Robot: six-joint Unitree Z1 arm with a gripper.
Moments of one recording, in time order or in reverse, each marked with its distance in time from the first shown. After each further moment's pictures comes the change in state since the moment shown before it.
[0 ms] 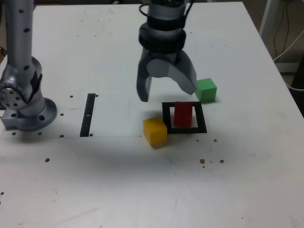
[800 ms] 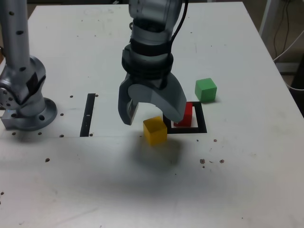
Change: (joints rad) arm -0.220 -0.026 0.075 -0.026 -0.020 -0.111
